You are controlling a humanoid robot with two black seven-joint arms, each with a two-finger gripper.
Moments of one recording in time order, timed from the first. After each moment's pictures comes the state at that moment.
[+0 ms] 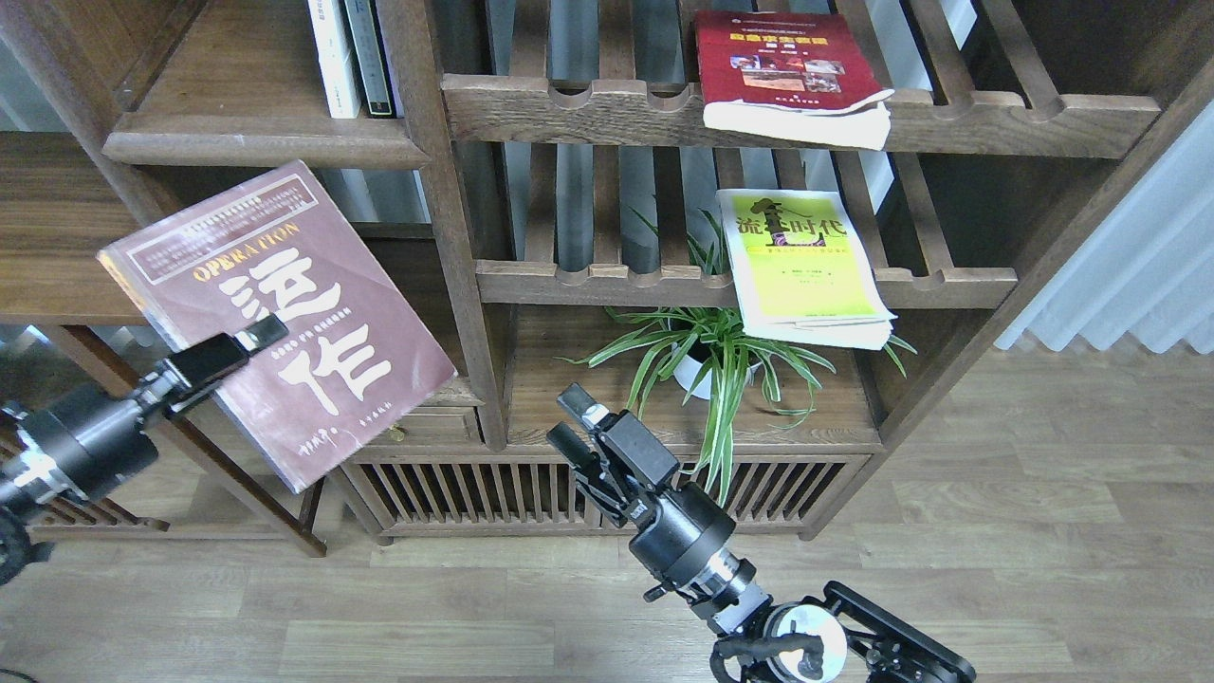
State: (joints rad) left arm -0.08 0.68 -1.34 -1.38 -0.26 -0.49 0.41; right arm 0.08 -0.01 0.71 1.28 0.28 0.58 0.00
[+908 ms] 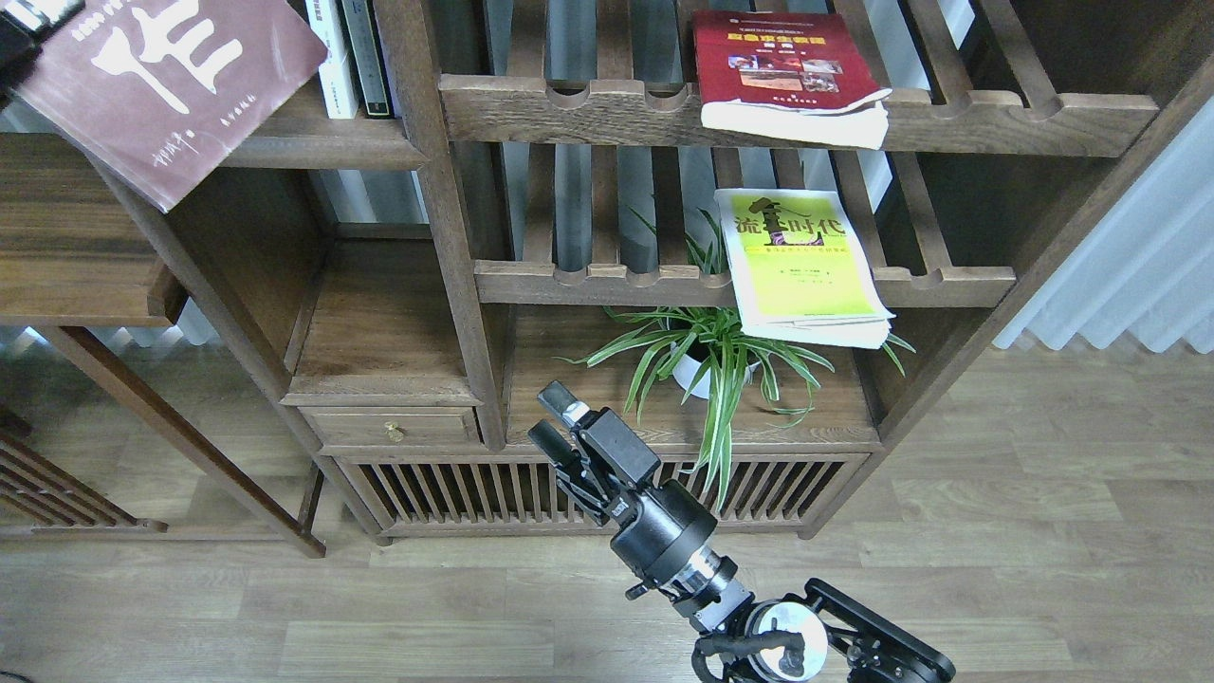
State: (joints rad) left arm -0.43 0.72 -1.48 -1.24 -0.23 -0.49 0.42; right arm 0.11 0.01 0.70 1.25 0.27 0.58 0.00
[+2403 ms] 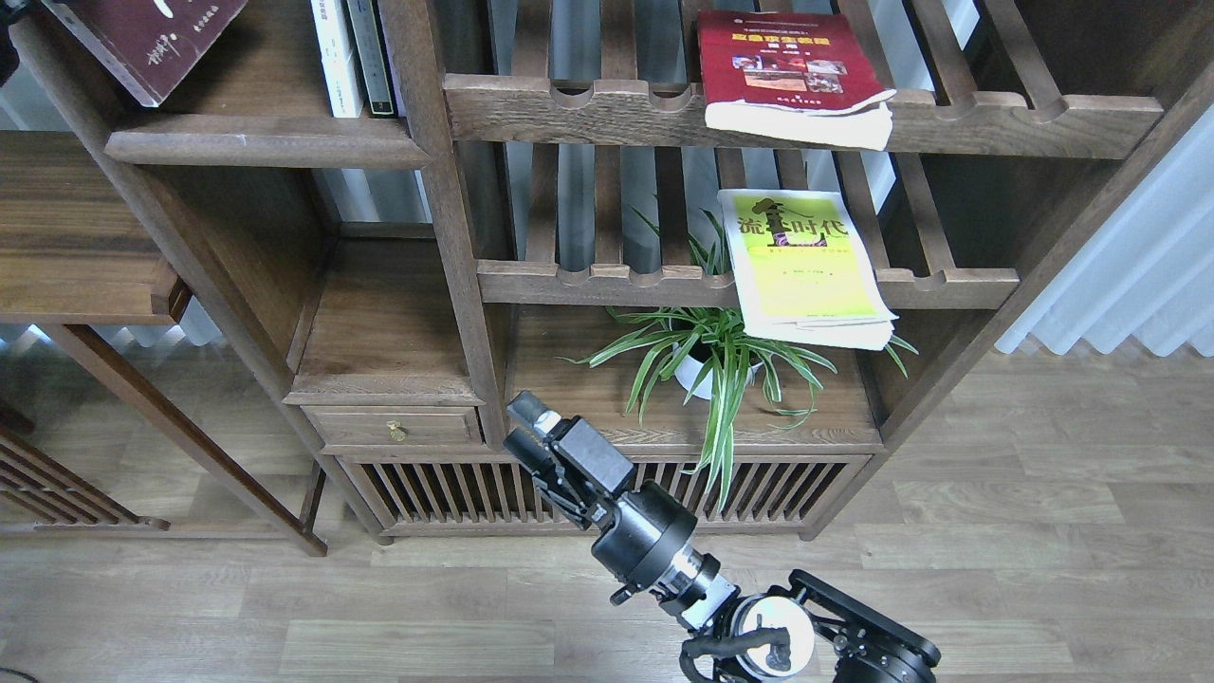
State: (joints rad) left arm -0.72 0.46 -1.43 -1.14 0.64 -0.12 0.15; right arm 0.14 0.02 0.63 1.24 0.25 0.58 0.00
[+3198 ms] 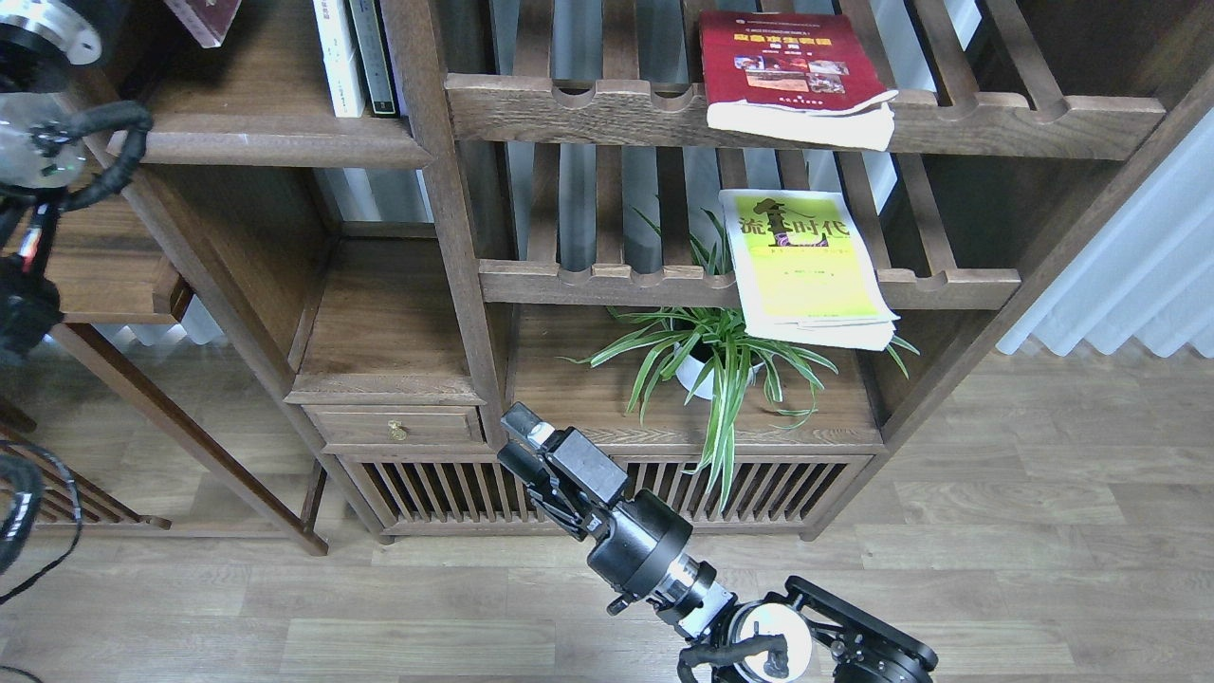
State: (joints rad) left arm -0.95 0.28 -1.17 -0.86 0.67 0.08 -0.06; right arm 0.14 0.01 0.62 1.24 0.26 0.58 0.00
